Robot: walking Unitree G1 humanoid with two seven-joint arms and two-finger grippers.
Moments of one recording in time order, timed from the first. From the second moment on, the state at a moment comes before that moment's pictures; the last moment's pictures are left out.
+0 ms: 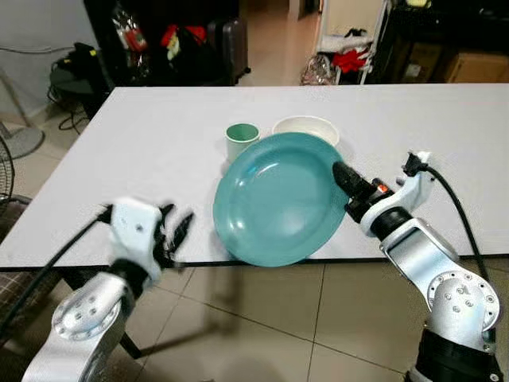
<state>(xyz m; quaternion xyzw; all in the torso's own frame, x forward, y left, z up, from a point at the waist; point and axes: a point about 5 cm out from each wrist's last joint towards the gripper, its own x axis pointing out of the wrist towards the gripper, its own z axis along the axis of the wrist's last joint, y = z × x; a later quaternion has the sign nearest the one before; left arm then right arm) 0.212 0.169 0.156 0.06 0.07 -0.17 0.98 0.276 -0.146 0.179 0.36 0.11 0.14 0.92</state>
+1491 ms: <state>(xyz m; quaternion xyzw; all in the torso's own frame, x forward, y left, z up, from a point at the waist) 0.204 0.163 0.158 0.07 0.09 -0.26 0.96 0.366 -0.126 0.108 0.45 0.19 0.02 0.87</state>
